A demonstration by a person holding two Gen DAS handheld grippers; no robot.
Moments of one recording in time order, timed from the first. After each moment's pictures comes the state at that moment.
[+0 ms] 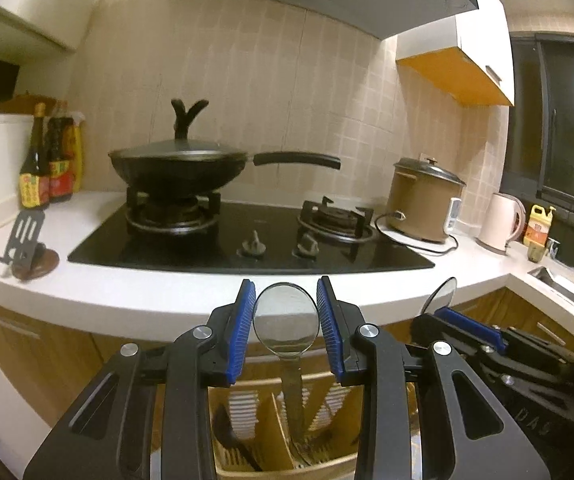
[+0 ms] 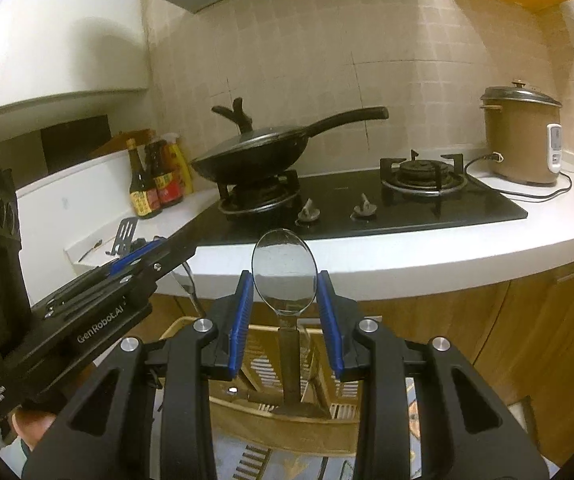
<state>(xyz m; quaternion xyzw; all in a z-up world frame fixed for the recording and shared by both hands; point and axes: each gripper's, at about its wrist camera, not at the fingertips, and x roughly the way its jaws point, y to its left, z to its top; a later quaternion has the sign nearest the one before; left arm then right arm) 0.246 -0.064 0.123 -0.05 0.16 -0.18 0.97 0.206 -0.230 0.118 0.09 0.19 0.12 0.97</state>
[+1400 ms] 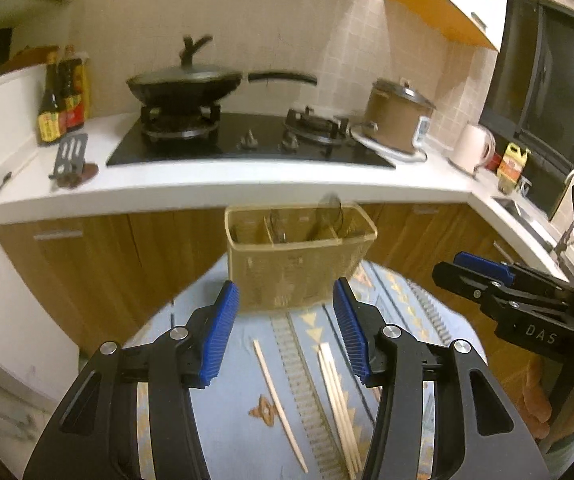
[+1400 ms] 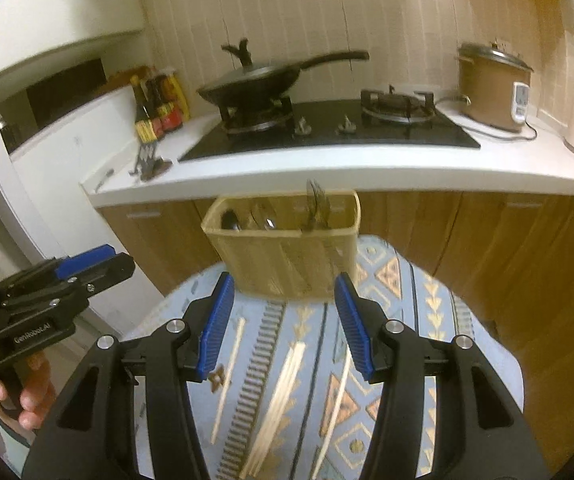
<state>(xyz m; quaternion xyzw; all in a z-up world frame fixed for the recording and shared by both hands) 0.105 -0.012 0.135 -0.02 0.34 -0.20 0.92 0.074 -0.222 0.137 0.06 0.34 0.08 0.94</state>
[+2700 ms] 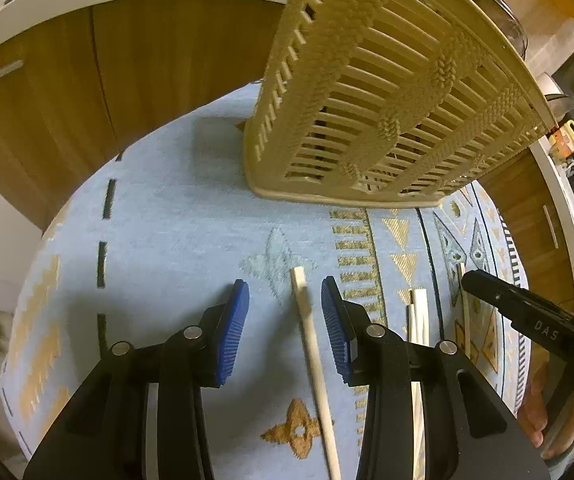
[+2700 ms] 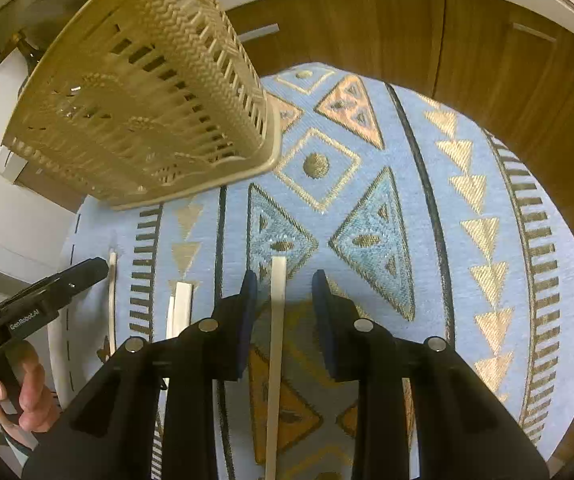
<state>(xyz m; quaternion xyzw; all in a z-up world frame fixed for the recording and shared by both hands) 0.224 -0.021 -0.046 -0.07 0.55 -0.17 0.81 0.173 -0.272 -0.042 0.15 0.53 0.03 0.83</state>
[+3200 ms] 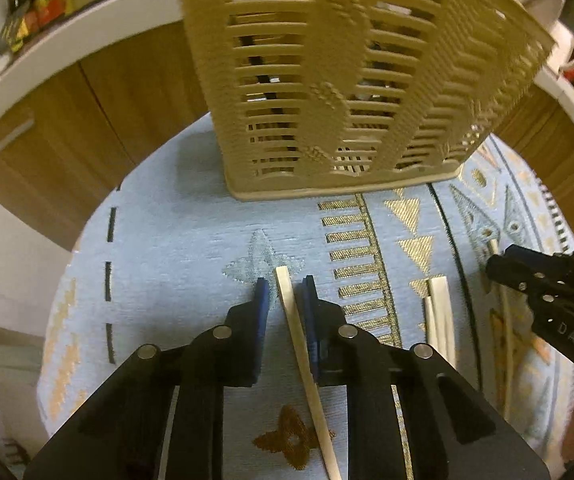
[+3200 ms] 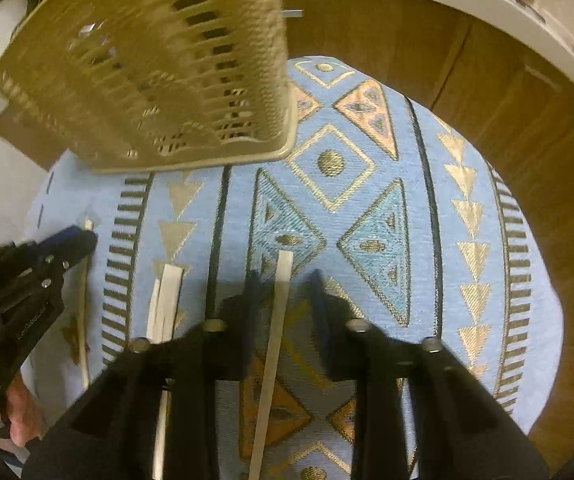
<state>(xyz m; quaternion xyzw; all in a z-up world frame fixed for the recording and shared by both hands) 0.208 -0.072 -0.047 0.07 0.53 -0.11 0.84 0.186 -0.226 -0.040 0.03 0.56 0.00 0.82</state>
